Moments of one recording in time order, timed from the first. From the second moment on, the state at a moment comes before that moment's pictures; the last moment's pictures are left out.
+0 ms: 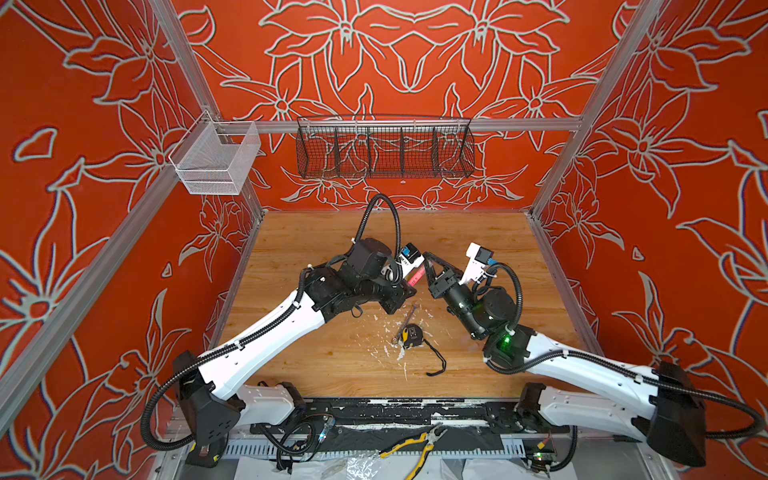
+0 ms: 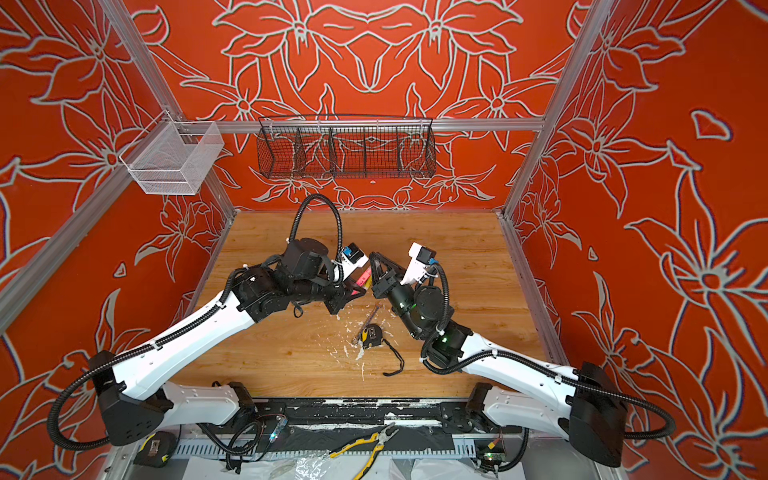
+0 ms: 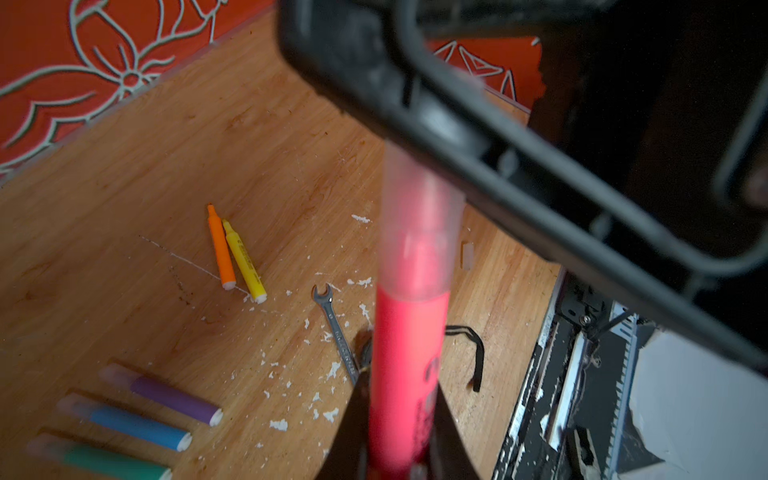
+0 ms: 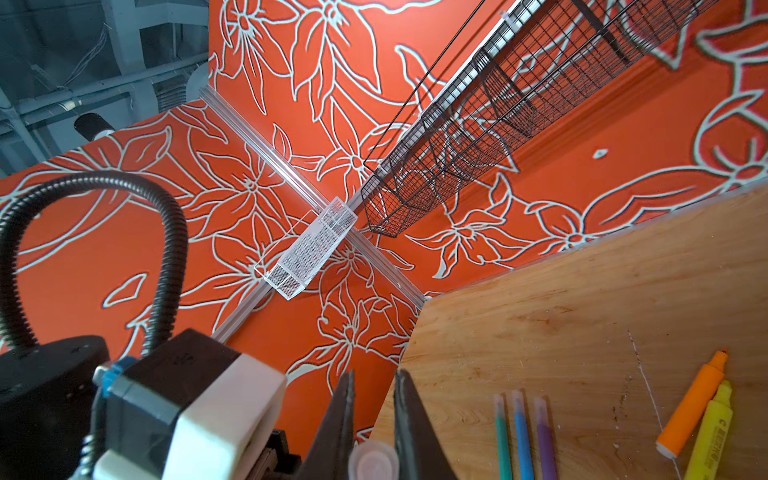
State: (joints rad) left arm -0.73 1.30 1.33 -0.70 0.22 0.02; right arm 0.97 1.07 0.65 0.61 0.37 0.78
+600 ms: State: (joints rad) left arm -0.61 1.14 1.05 -0.22 0.15 -0.08; right arm 1.12 0.88 0.65 0.18 0.43 0.70
